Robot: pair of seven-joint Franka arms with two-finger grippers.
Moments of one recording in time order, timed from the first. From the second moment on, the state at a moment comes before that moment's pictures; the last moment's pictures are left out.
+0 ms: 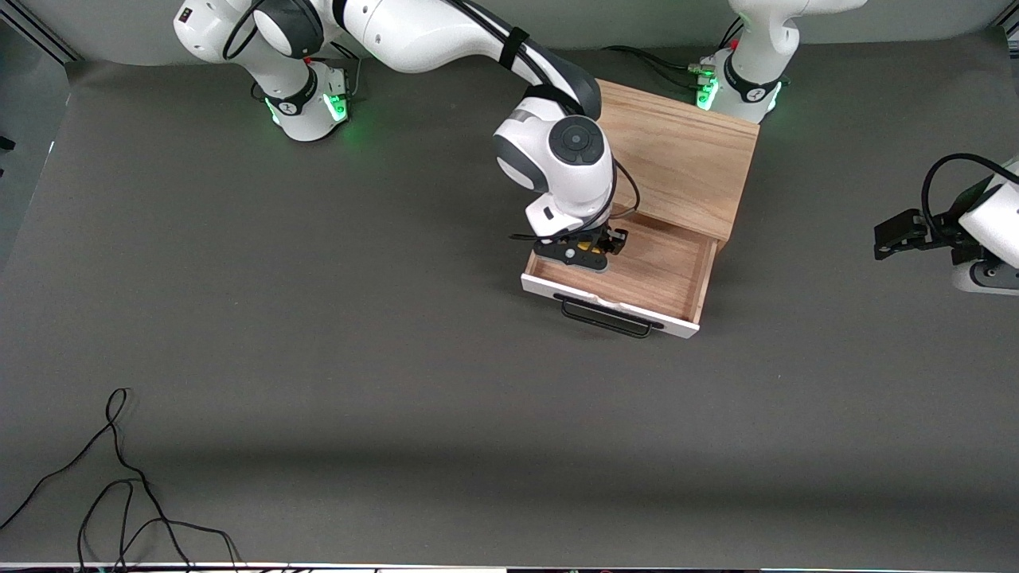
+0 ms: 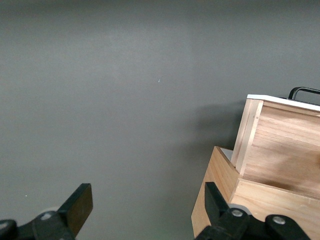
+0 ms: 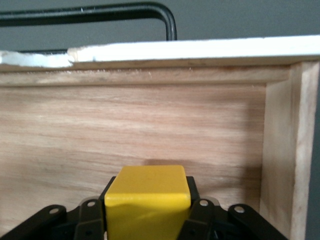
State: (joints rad) left arm 0.01 0.11 -0.04 -1.50 0.04 1.56 0.08; right arm 1.02 0.87 -0.13 -1.08 0.20 2.04 1.21
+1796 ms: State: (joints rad) left arm 0.01 0.08 -0.05 -1.54 0.03 1.55 0.07; right arm 0.67 0.21 -0.39 -1.45 0.18 1.74 0.60
